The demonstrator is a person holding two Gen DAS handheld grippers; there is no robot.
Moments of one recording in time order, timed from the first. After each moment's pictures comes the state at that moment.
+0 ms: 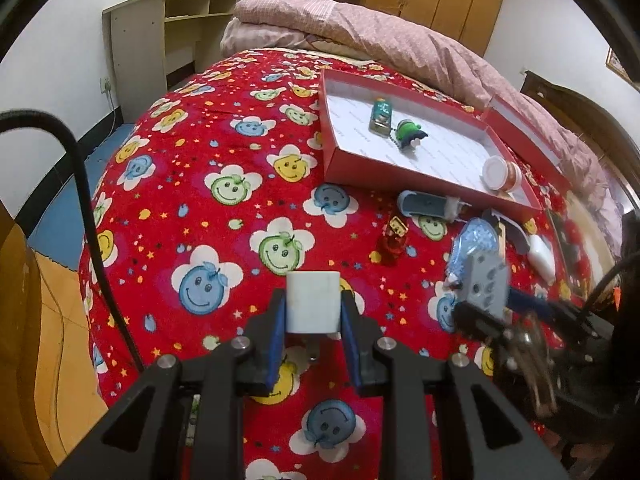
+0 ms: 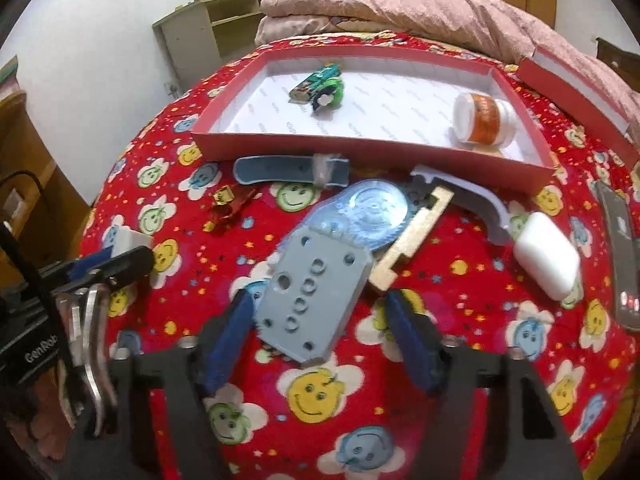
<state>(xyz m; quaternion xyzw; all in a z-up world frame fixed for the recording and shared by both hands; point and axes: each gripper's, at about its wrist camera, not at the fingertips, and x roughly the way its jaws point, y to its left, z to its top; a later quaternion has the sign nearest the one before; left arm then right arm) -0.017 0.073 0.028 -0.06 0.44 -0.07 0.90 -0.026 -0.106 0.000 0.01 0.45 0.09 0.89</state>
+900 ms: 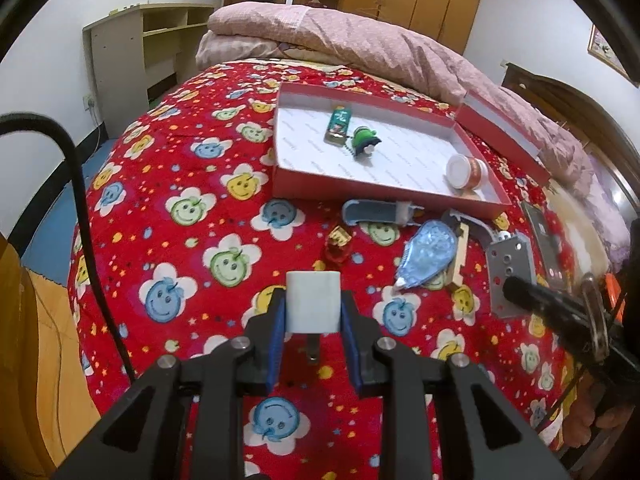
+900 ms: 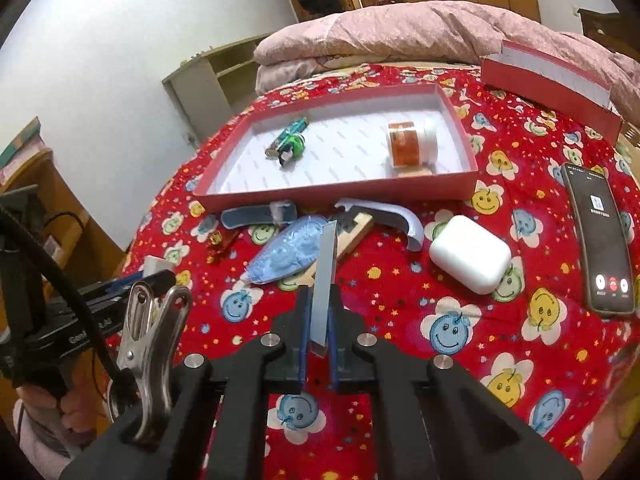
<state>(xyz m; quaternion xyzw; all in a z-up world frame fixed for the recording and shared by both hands) -0.019 0.040 0.049 -0.04 0.42 -0.10 0.90 -0.052 -0.182 0.031 0.10 0.39 0.14 0.90</state>
